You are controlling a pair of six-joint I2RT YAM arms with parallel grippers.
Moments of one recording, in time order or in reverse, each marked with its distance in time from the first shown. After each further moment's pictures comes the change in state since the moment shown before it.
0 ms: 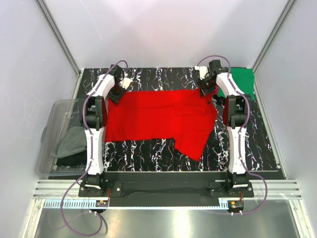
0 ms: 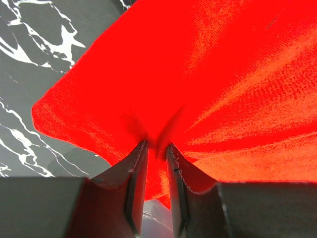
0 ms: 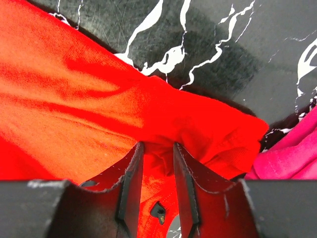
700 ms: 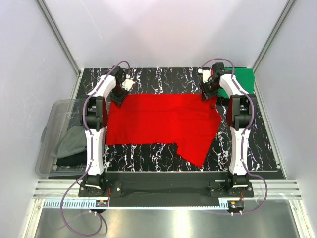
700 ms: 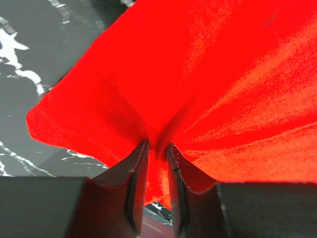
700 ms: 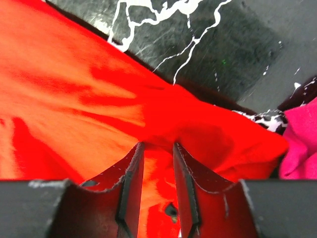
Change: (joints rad) left arm -0.023 -0.031 -0.055 -0.015 0.069 -0.001; right arm -0.021 -0.111 -0.175 -0.012 -0.052 0.031
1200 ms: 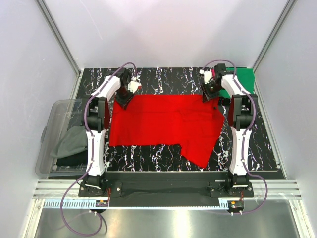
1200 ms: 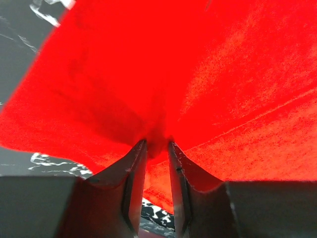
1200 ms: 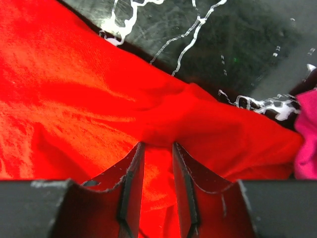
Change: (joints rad) left arm -0.059 -0.043 -0.061 -0.008 0.052 0.012; right arm -0.011 -0.029 -0.034 -0.006 -0.032 0.005
